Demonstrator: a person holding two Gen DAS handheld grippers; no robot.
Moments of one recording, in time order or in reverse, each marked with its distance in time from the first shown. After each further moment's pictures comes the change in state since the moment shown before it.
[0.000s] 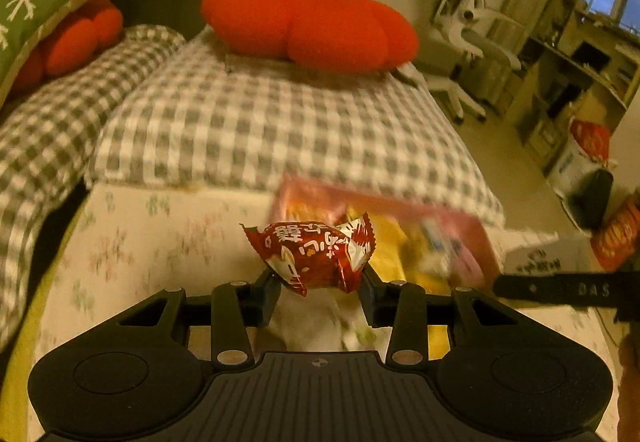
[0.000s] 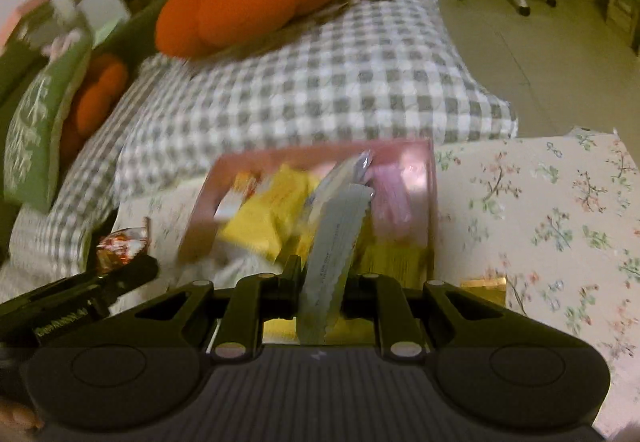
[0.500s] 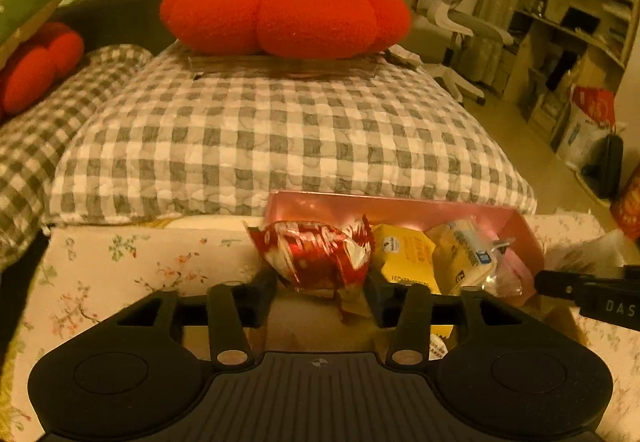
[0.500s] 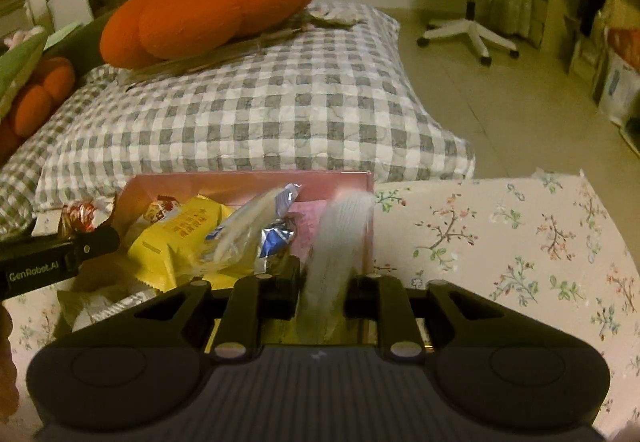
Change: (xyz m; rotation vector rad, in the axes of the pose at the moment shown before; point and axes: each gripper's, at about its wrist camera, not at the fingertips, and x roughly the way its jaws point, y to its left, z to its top) left arm 0.060 -0.010 0.001 0.142 -0.021 0.031; right arm 0.031 -0.010 -0.014 -0.124 -0.125 -0.169
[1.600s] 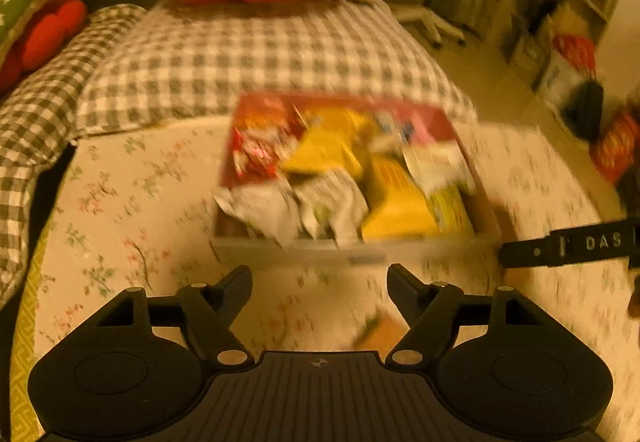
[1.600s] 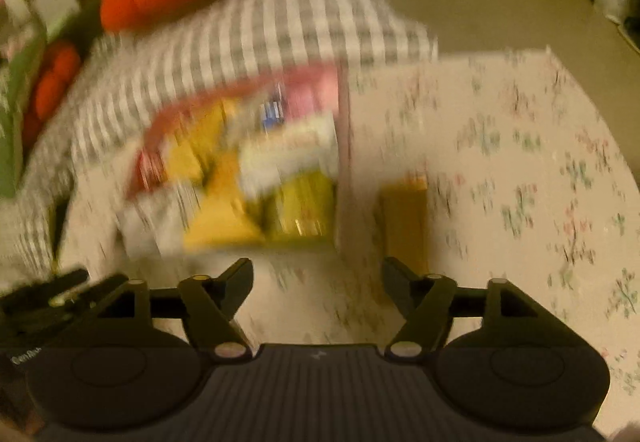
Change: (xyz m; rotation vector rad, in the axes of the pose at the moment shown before) left arm -0.090 -0.045 -0.059 0.040 0.209 -0.029; right arm -0.047 -0.033 -0.049 0.134 0.313 0.070
